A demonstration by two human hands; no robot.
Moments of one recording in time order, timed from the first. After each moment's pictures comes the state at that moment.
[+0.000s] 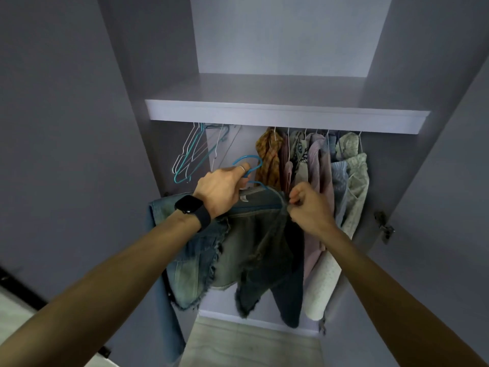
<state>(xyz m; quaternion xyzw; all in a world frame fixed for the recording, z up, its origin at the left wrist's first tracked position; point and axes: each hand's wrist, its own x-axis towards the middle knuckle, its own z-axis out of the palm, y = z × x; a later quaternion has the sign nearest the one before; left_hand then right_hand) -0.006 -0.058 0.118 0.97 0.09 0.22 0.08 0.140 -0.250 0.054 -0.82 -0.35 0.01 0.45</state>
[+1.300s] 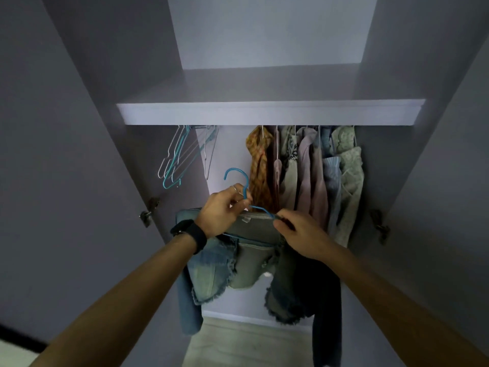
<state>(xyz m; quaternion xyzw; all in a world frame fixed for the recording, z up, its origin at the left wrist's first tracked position) 0.042 -0.079 0.068 0.90 0.09 0.21 0.37 0.169 -0.274 0.023 -0.78 -0.50 0.06 0.37</state>
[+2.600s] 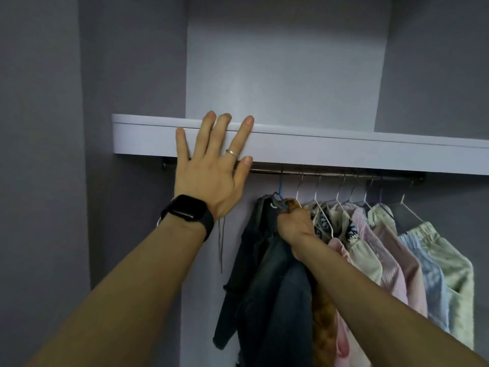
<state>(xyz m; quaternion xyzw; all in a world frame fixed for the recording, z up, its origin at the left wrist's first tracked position) 0.156 0.170 0.083 0.82 0.11 0.55 -0.14 0.287 0.034 0.019 -0.85 -0.14 -0.08 0.51</state>
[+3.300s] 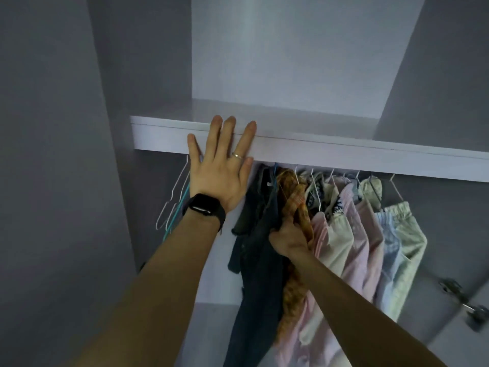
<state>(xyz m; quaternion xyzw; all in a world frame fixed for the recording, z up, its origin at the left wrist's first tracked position) 0.142 0.150 0.092 0.87 0.13 0.47 -0.06 0.253 -0.001 -0.012 -0.93 -0.17 0.08 0.31</state>
